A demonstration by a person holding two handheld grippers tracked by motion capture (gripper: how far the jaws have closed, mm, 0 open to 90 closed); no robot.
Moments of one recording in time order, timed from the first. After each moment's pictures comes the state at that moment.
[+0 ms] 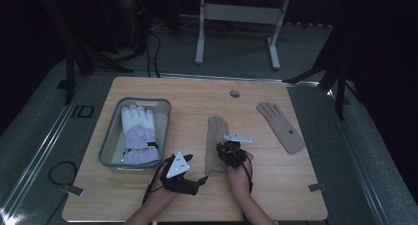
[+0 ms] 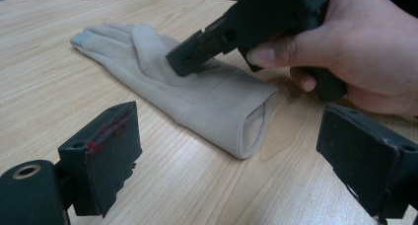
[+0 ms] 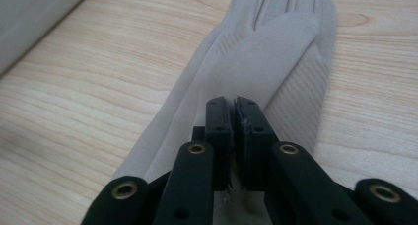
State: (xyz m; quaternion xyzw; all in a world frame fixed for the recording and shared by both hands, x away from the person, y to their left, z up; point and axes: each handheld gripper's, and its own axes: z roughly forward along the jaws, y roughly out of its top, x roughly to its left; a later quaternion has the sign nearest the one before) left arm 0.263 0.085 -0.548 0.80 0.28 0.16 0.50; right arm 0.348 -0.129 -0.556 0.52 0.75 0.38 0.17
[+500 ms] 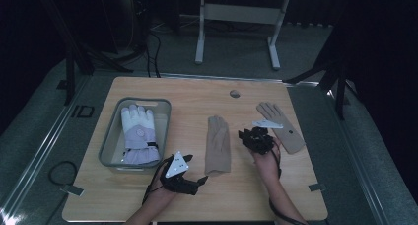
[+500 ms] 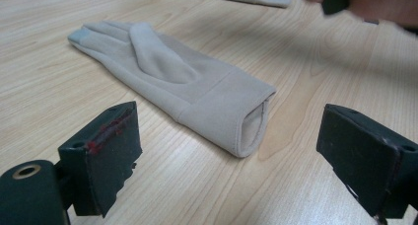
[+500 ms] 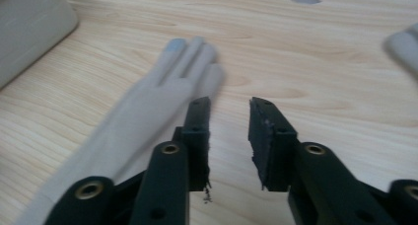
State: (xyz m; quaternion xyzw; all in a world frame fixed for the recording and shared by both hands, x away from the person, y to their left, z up) left arm 0.263 0.086 -0.550 0.80 0.29 0.15 0.50; right arm 0.378 -0.214 -0.510 0.49 0.75 0.40 0.19
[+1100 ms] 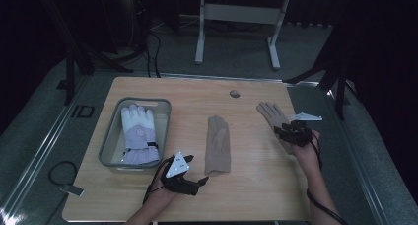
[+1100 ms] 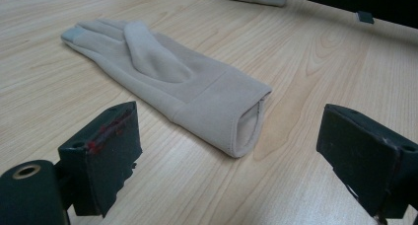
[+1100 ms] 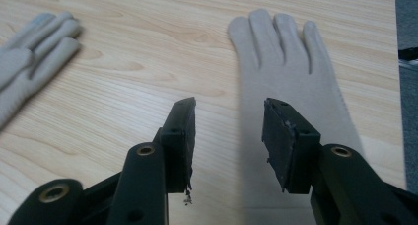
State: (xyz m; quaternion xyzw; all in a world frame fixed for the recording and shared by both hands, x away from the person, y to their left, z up) left arm 0.262 0.084 -0.550 0.80 0.28 0.14 0.51; right arm 0.413 -0.337 -0.508 0.48 0.77 0.36 0.22
